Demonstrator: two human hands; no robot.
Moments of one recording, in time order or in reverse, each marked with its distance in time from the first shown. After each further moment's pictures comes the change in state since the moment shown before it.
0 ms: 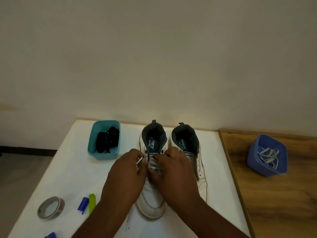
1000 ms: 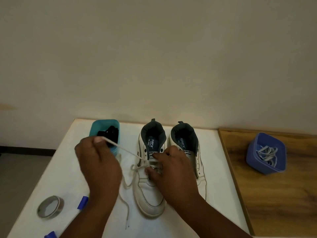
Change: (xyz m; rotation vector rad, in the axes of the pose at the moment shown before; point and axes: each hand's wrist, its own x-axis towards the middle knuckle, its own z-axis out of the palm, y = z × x) left_hand 0.006 0.002 -0.027 -0.499 0.689 -0.214; right_hand -0.002 -0.004 -0.012 0.031 -0.055 0.006
